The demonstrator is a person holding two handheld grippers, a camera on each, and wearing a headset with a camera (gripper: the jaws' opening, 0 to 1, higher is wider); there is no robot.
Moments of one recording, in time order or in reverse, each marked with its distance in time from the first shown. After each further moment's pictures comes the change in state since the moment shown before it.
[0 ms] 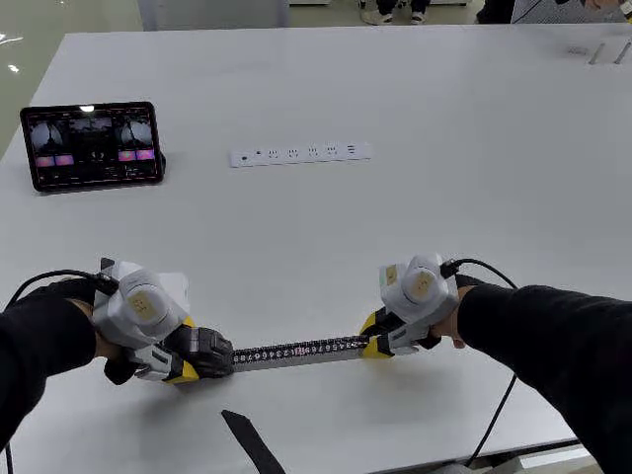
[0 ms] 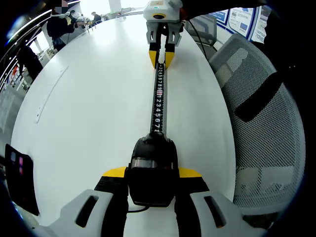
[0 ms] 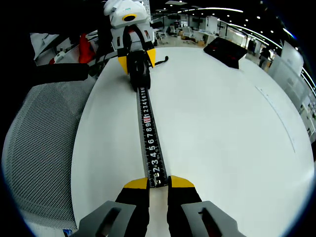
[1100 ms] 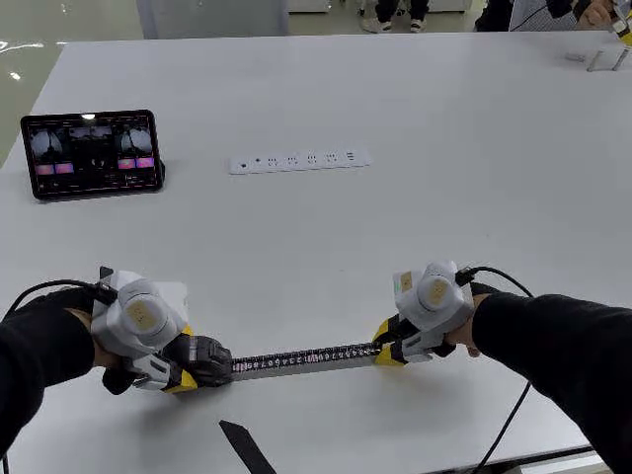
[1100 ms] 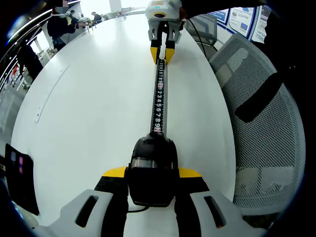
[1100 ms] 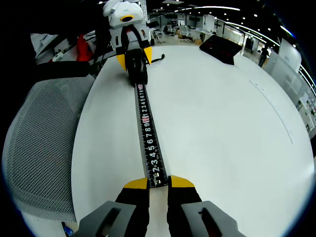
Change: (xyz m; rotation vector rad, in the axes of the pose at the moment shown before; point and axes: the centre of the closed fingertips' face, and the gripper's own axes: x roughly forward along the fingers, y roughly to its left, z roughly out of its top) left arm 0.000 0.000 0.000 -0.002 0.004 0.002; right arm -0.011 -0.003 -0.017 0.023 0.009 -0.010
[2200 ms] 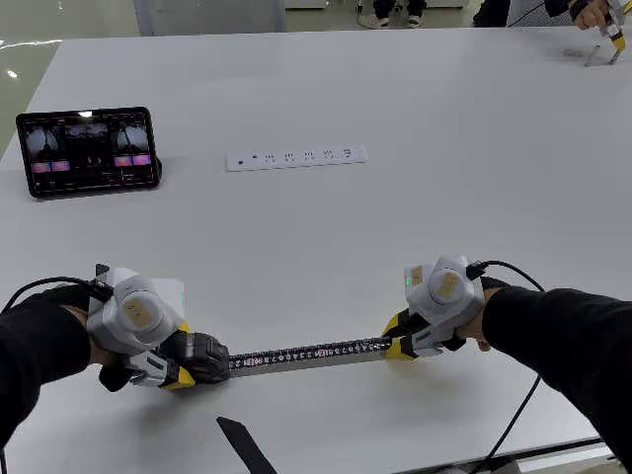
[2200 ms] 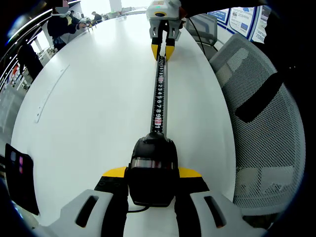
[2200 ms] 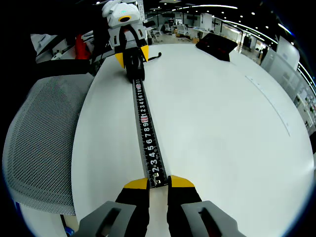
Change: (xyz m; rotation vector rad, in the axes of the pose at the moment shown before) left arm 0.000 -0.001 0.000 -0.002 0.002 0.000; right arm -0.010 -0.003 -0.015 0.017 0.007 -0.011
